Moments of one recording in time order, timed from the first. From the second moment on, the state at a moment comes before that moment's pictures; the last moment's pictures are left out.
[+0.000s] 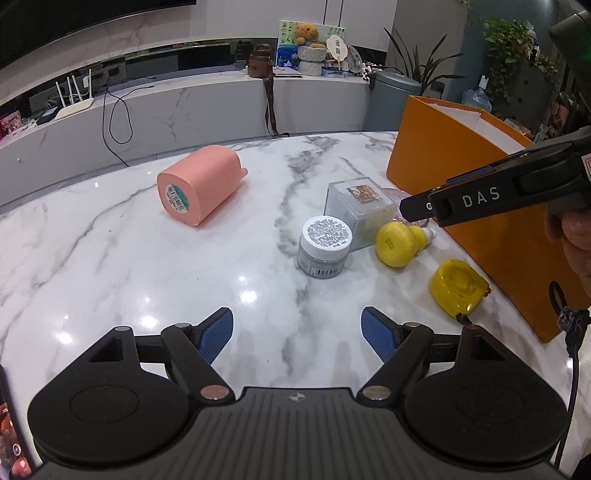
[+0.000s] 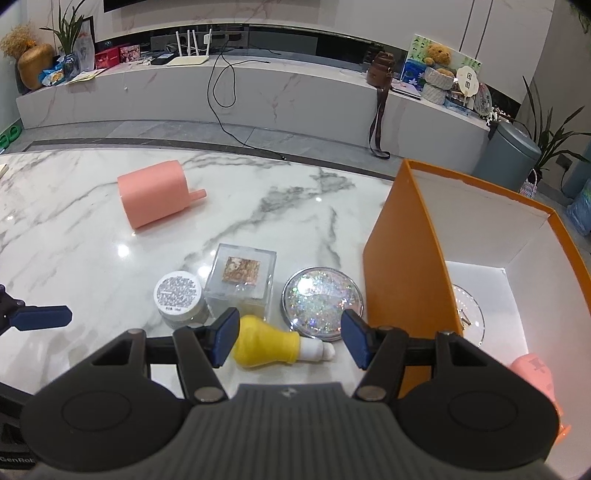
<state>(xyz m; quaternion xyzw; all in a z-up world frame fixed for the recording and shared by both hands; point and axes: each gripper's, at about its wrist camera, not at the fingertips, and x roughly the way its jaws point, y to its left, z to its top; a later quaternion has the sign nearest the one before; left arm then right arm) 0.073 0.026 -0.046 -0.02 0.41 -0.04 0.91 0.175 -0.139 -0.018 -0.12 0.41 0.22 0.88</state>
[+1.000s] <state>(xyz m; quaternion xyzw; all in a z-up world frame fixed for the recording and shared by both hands) 0.118 0.057 -0.045 -0.01 0.39 0.00 0.92 0.212 -0.097 -0.047 -0.06 0.41 0.25 0.87</state>
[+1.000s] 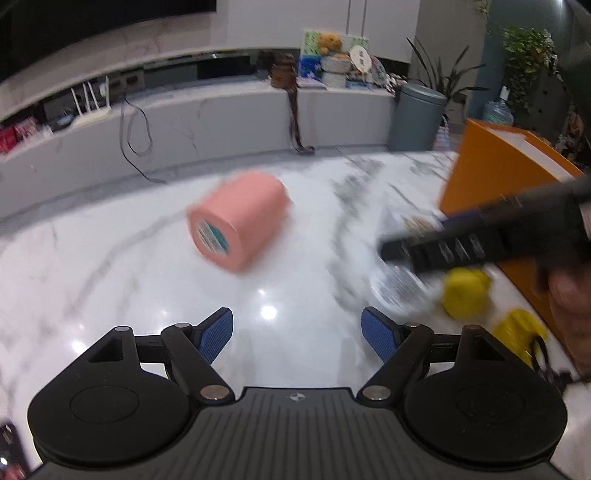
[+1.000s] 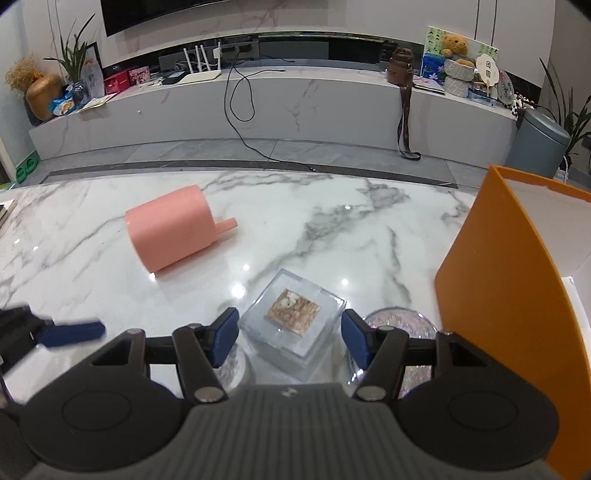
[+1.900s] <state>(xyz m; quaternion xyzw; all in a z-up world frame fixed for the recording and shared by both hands) 0.197 0.087 -0.062 0.09 0.36 -0.03 0.93 0.227 -0.087 -0.067 -0.09 0.43 0.24 0.87</state>
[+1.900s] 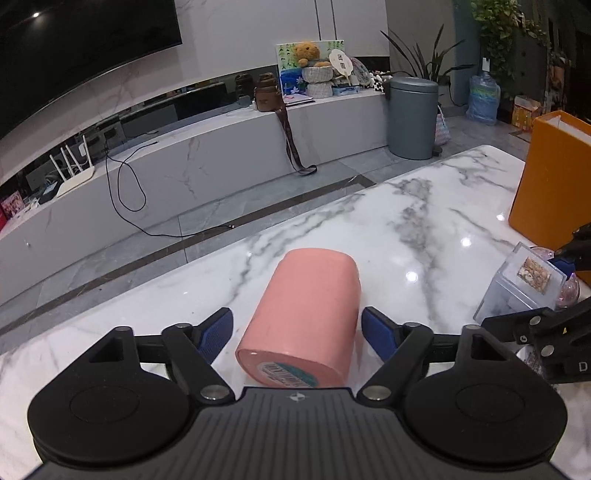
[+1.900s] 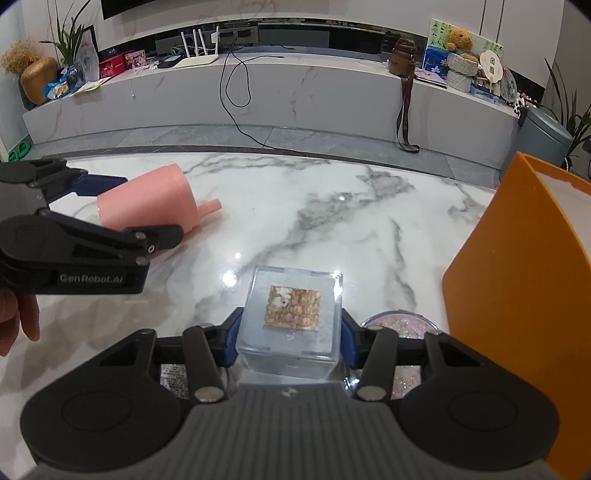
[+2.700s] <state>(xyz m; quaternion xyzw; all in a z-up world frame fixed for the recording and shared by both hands) 0.191 0.080 -0.051 0.07 0.37 -0.01 0.93 0.224 -0.089 -0.061 -0.08 0.42 0.25 0.87</state>
